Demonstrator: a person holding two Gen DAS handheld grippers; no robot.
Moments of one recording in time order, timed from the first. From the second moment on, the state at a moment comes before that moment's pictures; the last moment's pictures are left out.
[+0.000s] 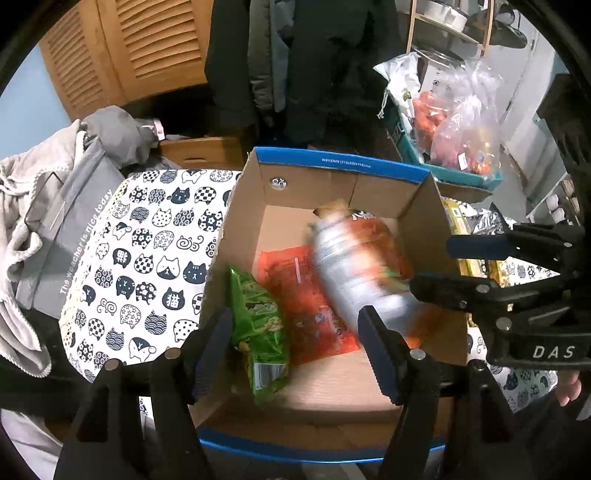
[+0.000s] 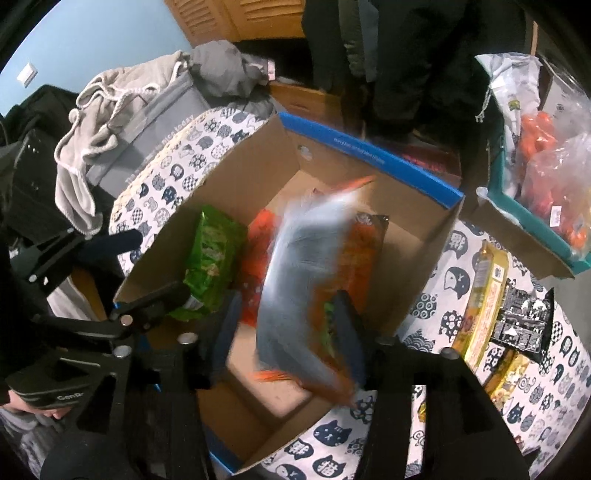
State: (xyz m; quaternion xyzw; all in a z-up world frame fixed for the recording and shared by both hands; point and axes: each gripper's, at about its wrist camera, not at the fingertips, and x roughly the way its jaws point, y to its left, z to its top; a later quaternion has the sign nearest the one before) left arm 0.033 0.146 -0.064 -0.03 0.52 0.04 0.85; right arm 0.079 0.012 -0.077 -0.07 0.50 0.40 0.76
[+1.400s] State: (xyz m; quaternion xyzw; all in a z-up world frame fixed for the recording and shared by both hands) left arm 0.042 -0.019 -0.068 0.06 0.54 -0.08 0.84; right arm 0.075 -0.203 -0.105 -0.08 0.52 0.22 0.82
